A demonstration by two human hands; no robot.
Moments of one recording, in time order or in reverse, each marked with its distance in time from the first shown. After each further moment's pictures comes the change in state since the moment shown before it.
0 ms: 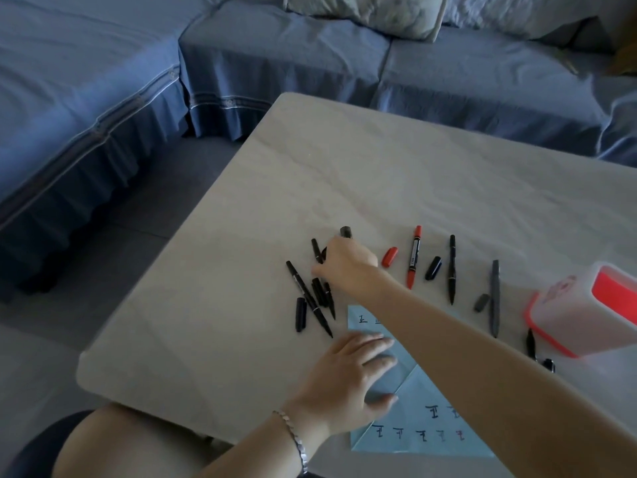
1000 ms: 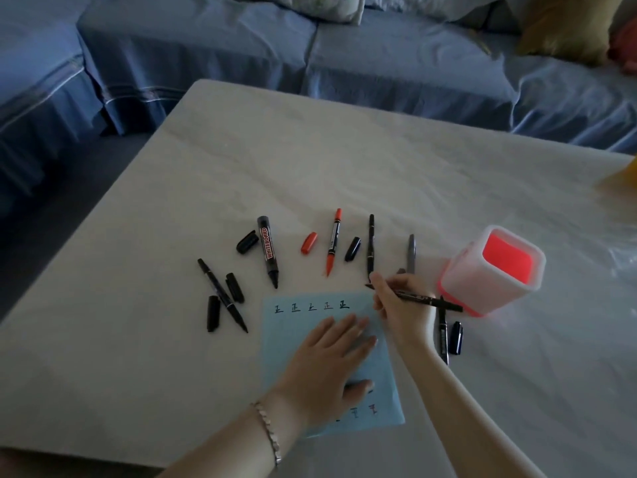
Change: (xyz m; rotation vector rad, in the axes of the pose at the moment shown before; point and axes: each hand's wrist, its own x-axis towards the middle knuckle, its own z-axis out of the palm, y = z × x) left_hand 0.048 0.052 0.024 0.213 -0.290 0.009; right_hand -0.095 0.175 0.024 1.138 0.689 0.167
